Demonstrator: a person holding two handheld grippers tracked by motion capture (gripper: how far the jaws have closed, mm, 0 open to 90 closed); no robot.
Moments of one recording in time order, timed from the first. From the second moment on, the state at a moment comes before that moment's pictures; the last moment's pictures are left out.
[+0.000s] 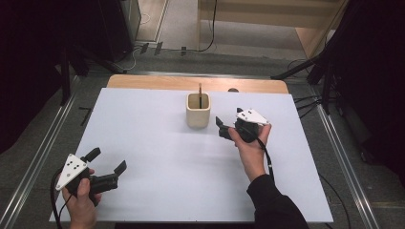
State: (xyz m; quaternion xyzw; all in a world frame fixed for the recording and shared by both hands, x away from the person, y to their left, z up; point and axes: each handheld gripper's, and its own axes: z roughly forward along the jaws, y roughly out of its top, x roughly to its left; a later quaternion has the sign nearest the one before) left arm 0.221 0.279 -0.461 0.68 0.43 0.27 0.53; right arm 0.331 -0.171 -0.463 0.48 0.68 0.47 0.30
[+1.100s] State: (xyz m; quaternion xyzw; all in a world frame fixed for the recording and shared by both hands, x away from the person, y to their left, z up) left arm 0.221 0.279 -0.462 0.69 0.43 0.27 0.53; right arm 0.273 -0.239 -0.473 0.48 0.68 0.46 0.32
